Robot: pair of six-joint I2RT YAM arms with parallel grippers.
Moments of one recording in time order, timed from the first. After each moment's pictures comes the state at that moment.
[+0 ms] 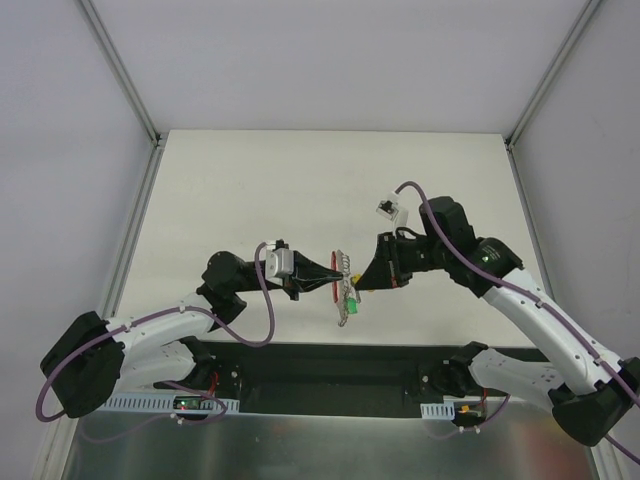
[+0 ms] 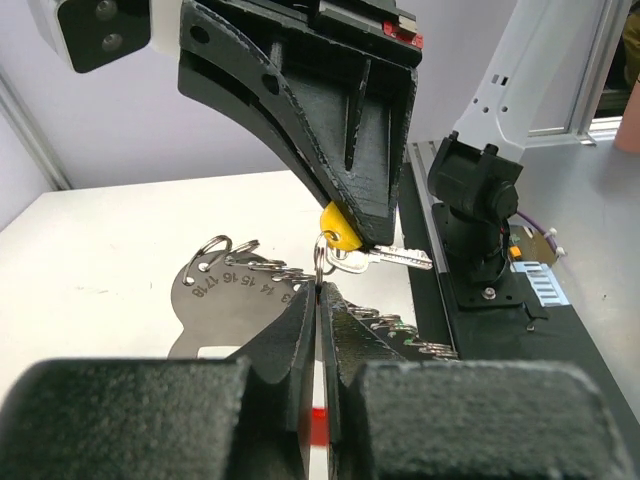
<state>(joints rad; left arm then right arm) -0.79 1.05 0.39 0.97 0.75 -0.09 0.66 1.01 1.05 -0.71 -0.70 0.53</state>
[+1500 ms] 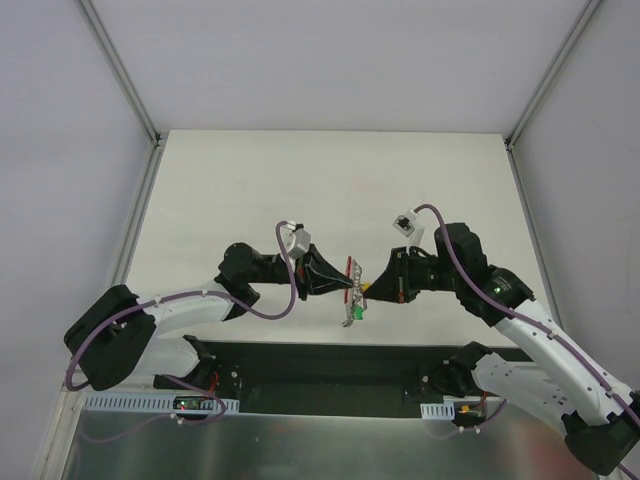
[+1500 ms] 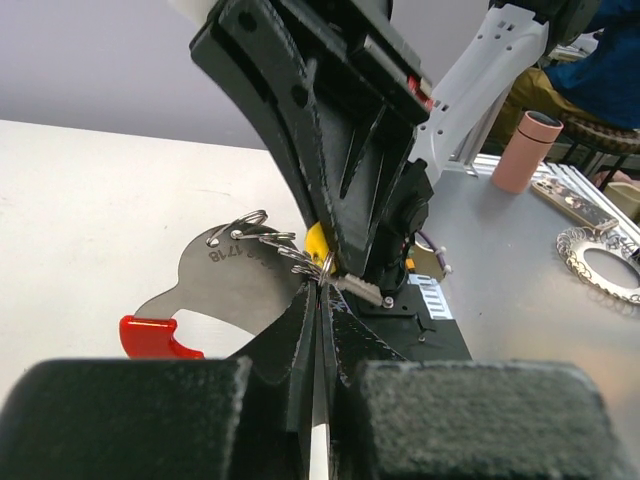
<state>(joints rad) -0.79 1.27 0.45 1.10 0.86 -0.43 0.66 0.81 0.83 -0.60 -0.59 0.57</state>
